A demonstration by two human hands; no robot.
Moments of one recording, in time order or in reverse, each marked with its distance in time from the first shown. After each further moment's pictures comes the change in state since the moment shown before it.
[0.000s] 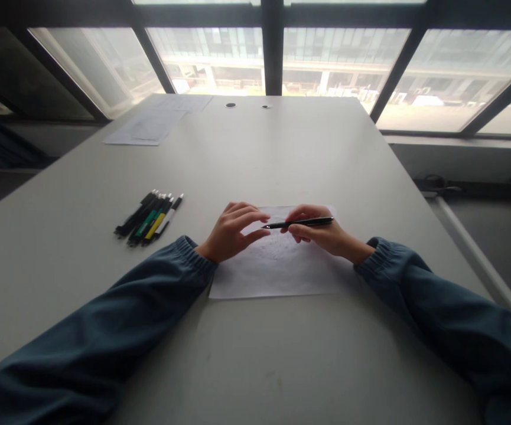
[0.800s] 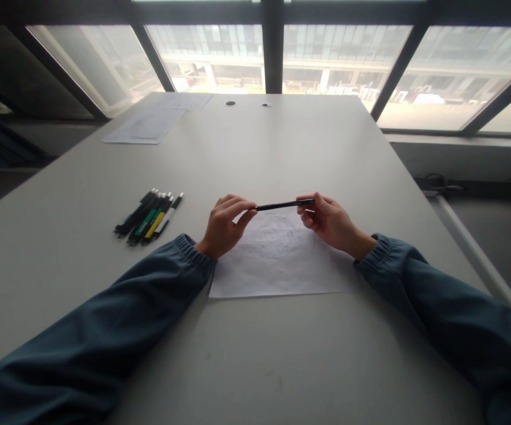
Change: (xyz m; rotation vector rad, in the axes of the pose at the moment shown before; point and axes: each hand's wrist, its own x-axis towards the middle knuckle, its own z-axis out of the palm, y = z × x) left_hand -0.002 -0.009 0.003 0.078 0.204 -0.145; right_hand 0.007 0.015 -0.019 0.458 0.208 0.149
